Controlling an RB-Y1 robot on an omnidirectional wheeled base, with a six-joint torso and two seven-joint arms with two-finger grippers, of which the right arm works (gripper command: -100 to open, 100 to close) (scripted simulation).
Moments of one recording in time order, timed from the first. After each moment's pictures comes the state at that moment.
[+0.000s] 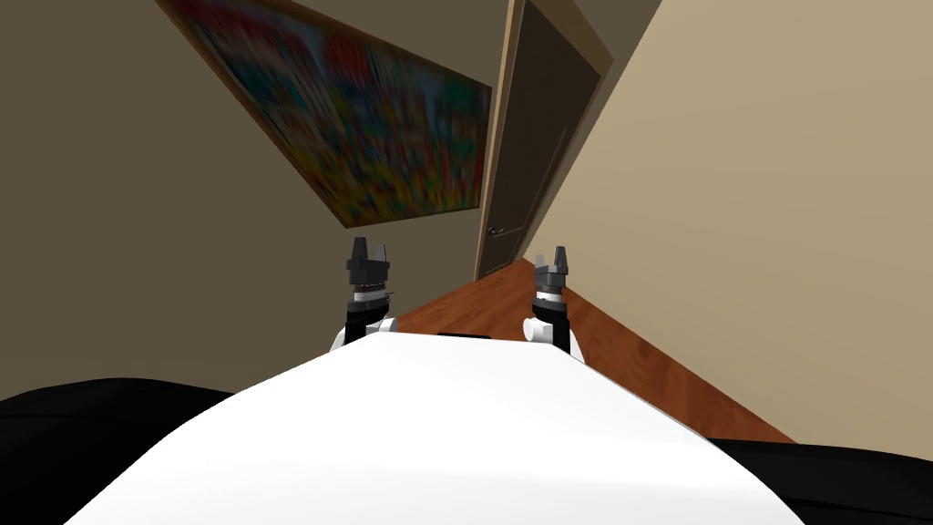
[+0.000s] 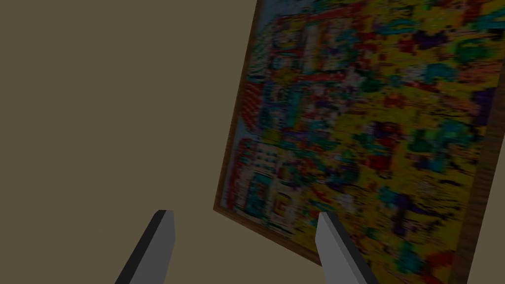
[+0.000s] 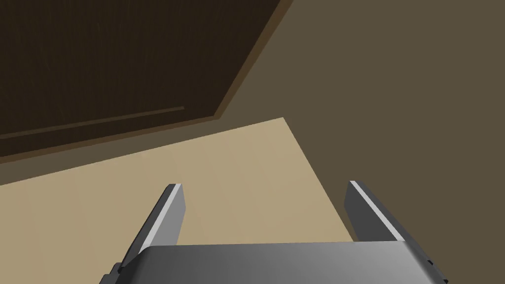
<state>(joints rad) 0.40 -0.06 -0.02 -2.08 -0.05 -0.51 0.02</state>
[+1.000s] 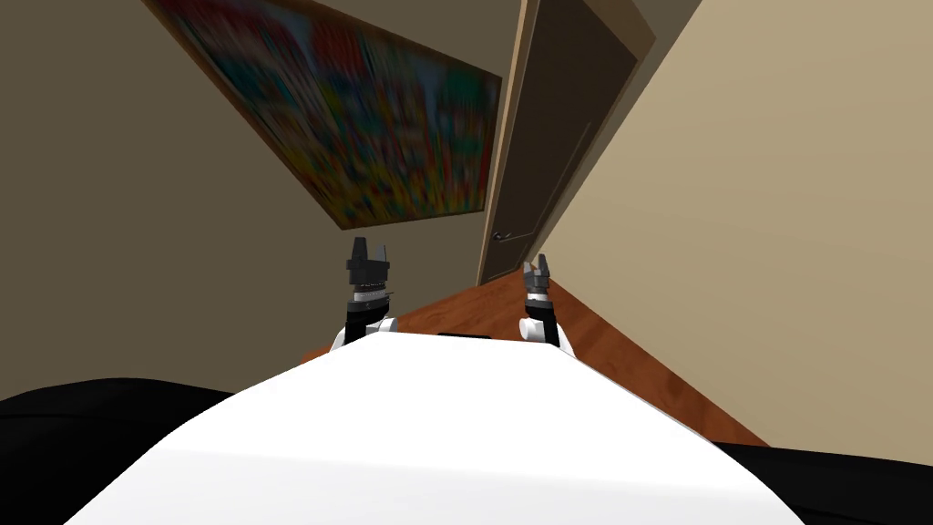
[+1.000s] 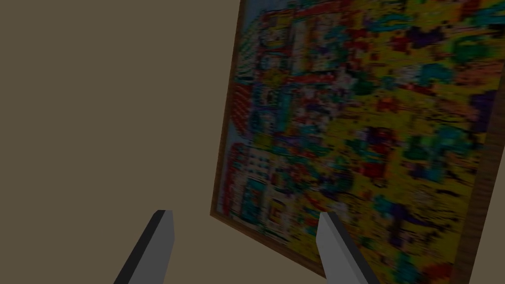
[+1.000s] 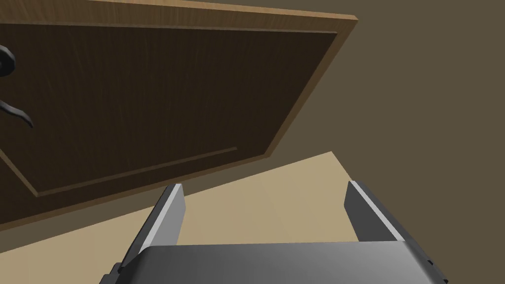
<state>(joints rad) 0.32 -0.14 0.02 -1.86 -0.08 -0.55 -0.02</state>
